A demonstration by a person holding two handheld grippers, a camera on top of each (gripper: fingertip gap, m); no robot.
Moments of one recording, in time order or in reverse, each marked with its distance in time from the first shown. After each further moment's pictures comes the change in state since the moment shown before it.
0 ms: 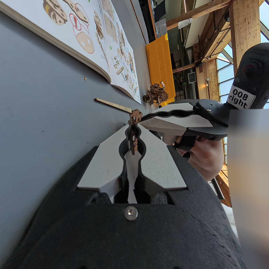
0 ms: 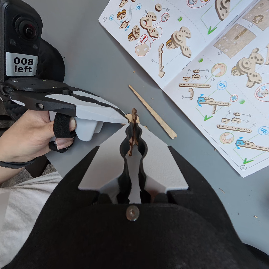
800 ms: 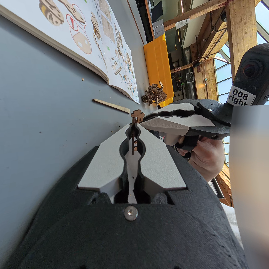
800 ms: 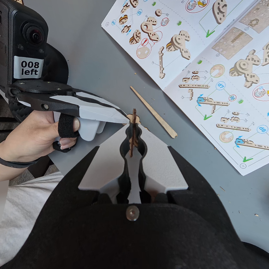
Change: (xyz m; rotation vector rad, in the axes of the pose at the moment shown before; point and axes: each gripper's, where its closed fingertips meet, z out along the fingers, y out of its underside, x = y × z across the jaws) left arm 0.002 0.000 0.000 0.003 0.013 0.008; right arm -0.002 -0.002 -0.004 0.019 -0.006 0.006
